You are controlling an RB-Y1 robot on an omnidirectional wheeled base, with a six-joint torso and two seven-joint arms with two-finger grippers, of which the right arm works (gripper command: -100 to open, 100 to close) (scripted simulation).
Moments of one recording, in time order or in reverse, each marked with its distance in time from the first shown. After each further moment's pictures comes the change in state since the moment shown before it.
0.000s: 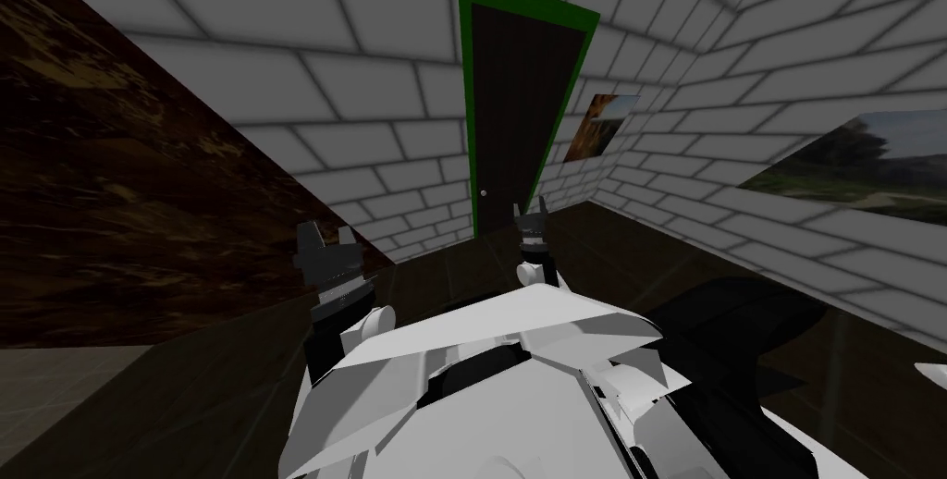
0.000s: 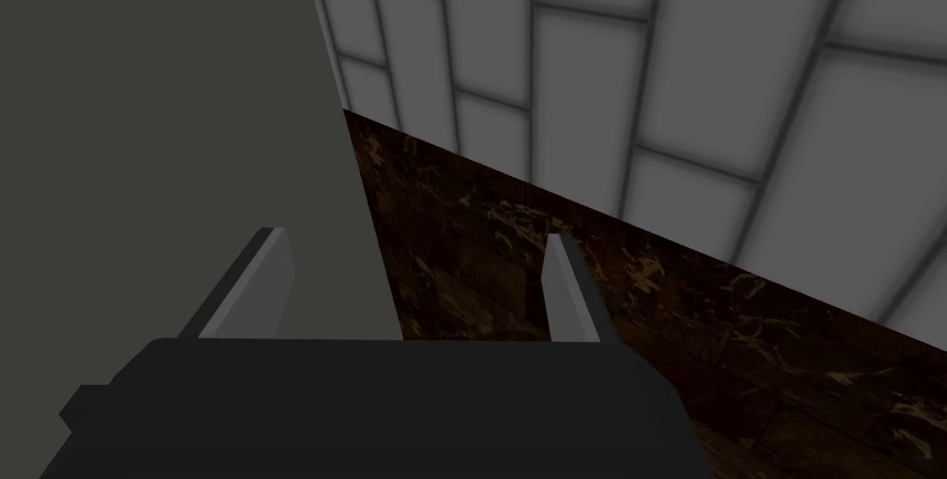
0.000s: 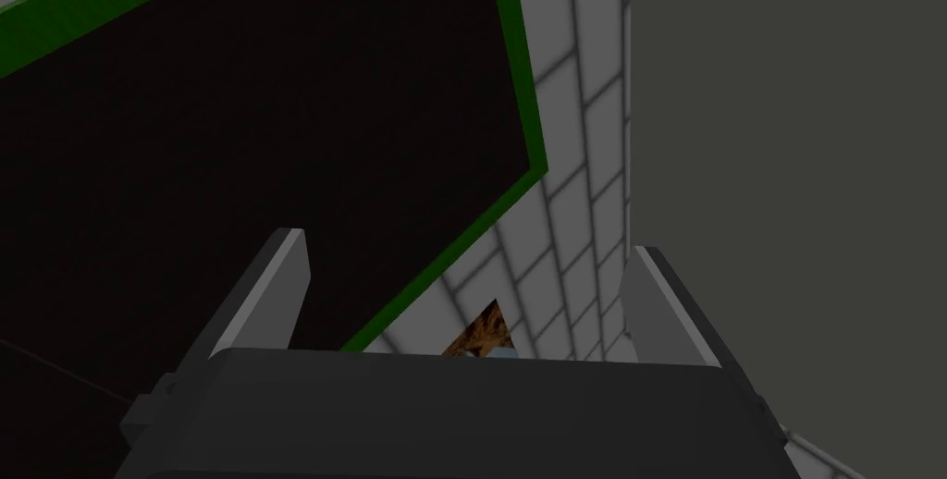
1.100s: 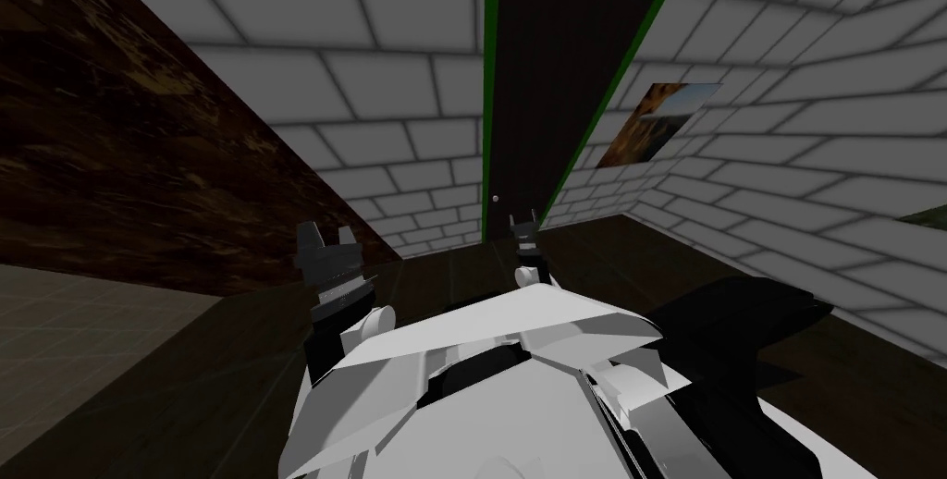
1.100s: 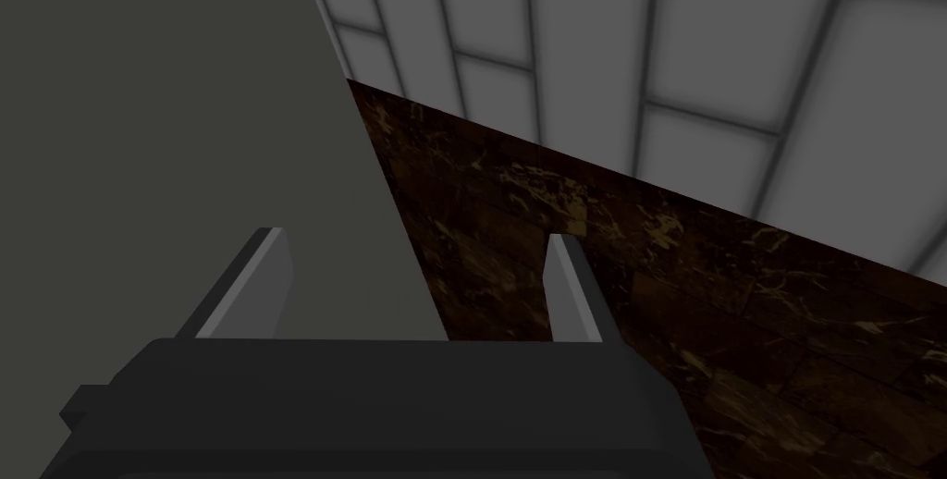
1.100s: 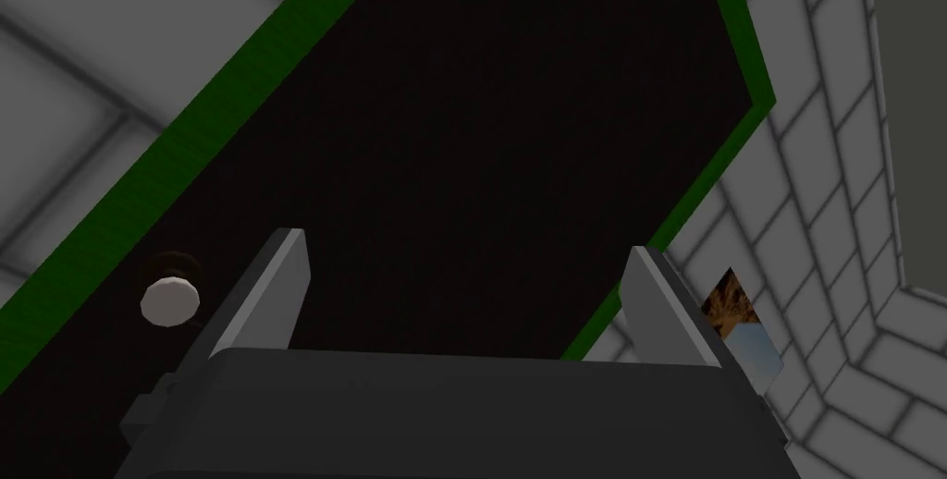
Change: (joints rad) arm -0.050 -0.041 0.015 0.244 -0.125 -0.050 -0.209
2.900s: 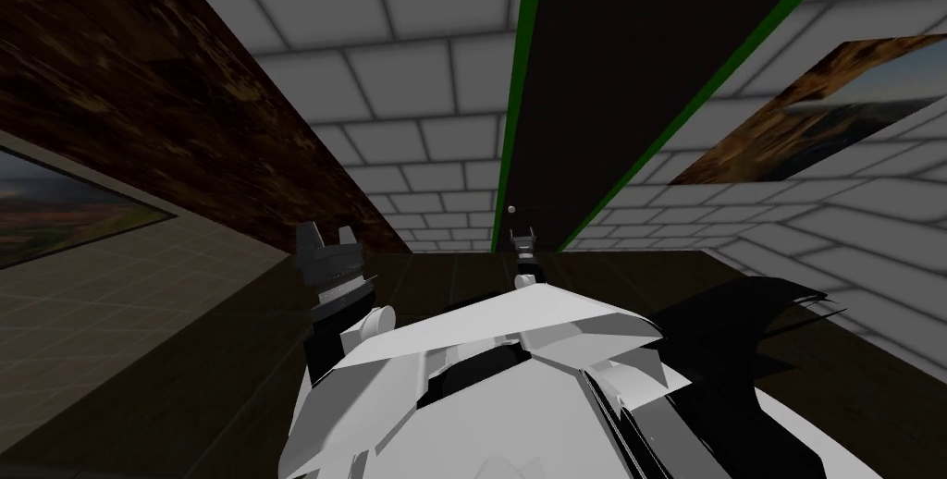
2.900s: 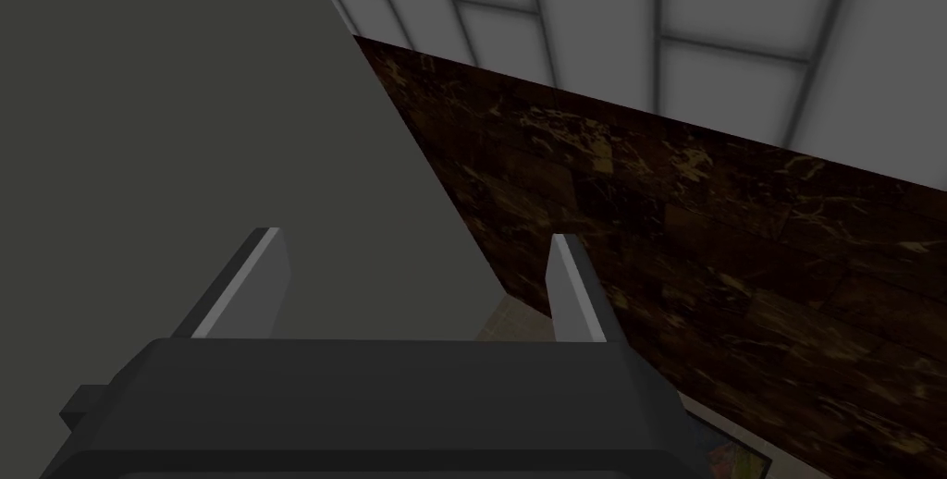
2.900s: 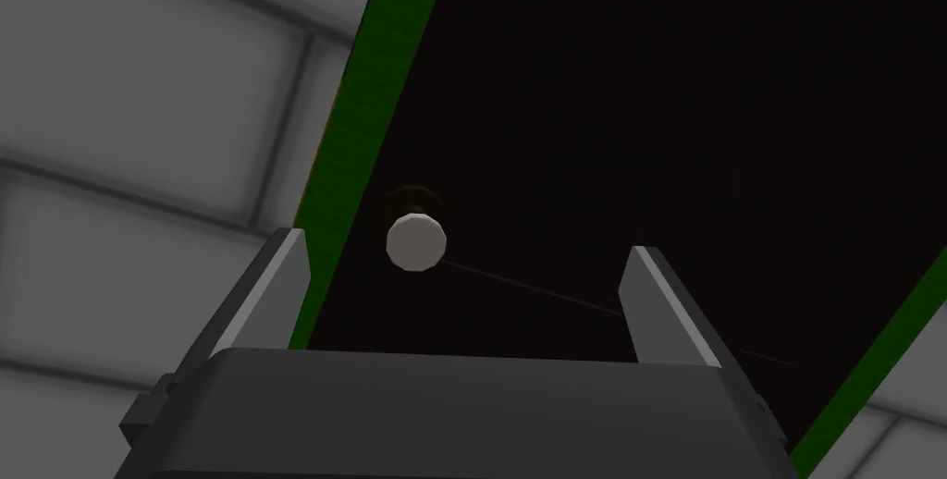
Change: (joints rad) arm -0.078 -0.041 0.023 0.375 -0.193 -0.075 -0.321
